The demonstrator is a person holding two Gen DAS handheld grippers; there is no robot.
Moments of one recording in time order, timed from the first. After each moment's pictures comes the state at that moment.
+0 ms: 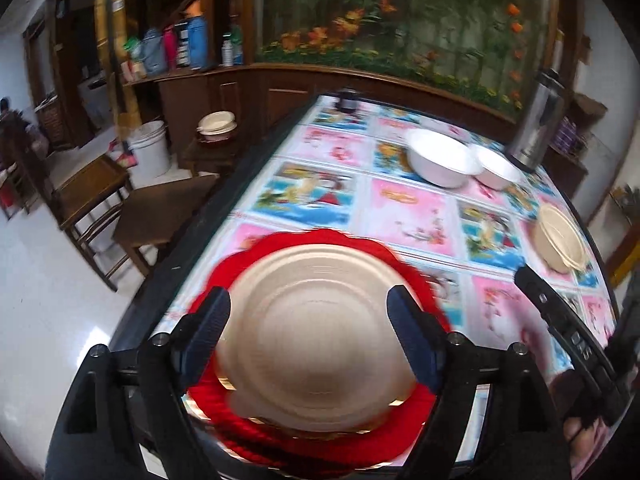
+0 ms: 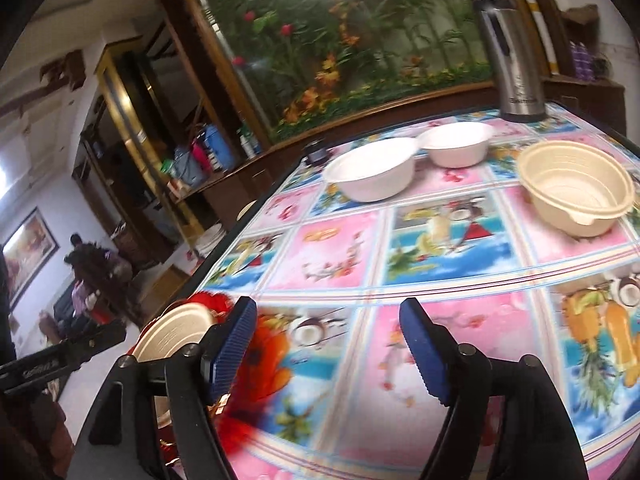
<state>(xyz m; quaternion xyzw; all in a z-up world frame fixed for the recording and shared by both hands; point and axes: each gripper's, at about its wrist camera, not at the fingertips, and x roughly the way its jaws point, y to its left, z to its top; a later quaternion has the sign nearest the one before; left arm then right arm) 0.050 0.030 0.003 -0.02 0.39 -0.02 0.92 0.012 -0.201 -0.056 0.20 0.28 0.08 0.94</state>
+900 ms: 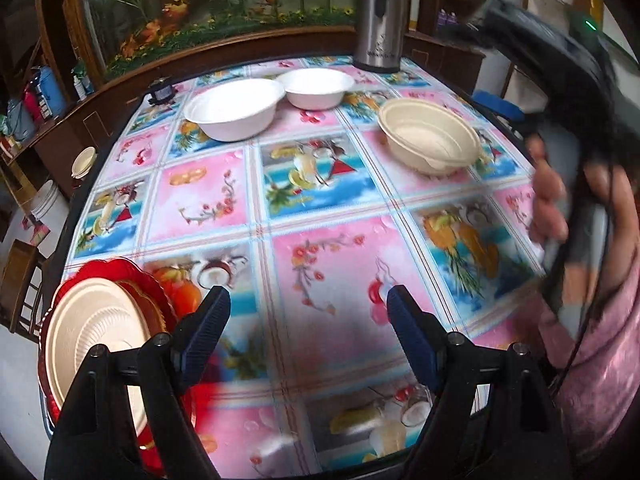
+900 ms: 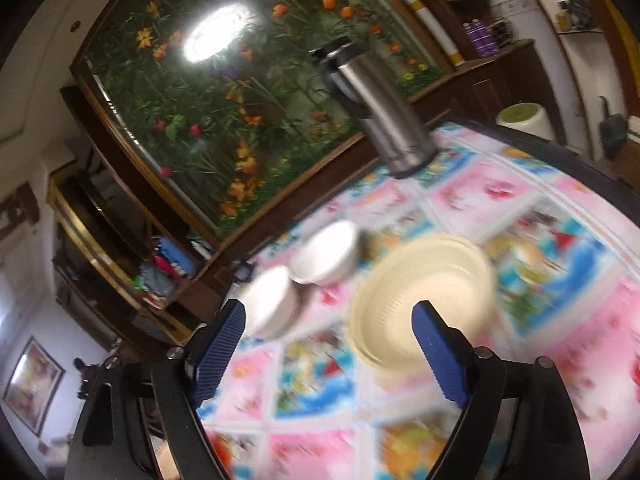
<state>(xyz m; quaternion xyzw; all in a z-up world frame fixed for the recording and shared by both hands) 0.048 -0.140 -0.007 0.11 0.44 -0.20 0.87 0.034 -0.399 -0.001 0.35 0.21 -0.01 0.91</state>
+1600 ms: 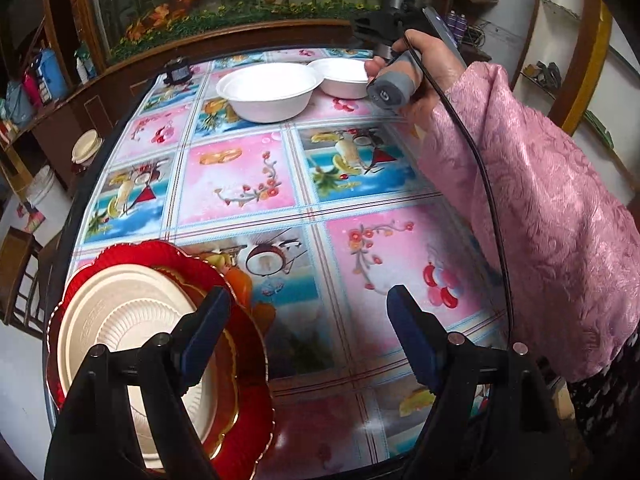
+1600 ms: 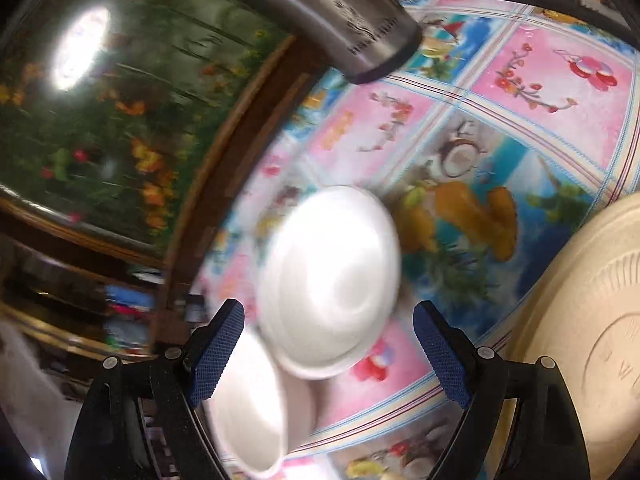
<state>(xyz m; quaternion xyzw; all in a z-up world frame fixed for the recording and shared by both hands) 0.068 -0.089 -0.020 0.09 0.46 -0.21 0.86 0.261 -0.378 -0.081 0.50 0.35 -0.13 0.78</state>
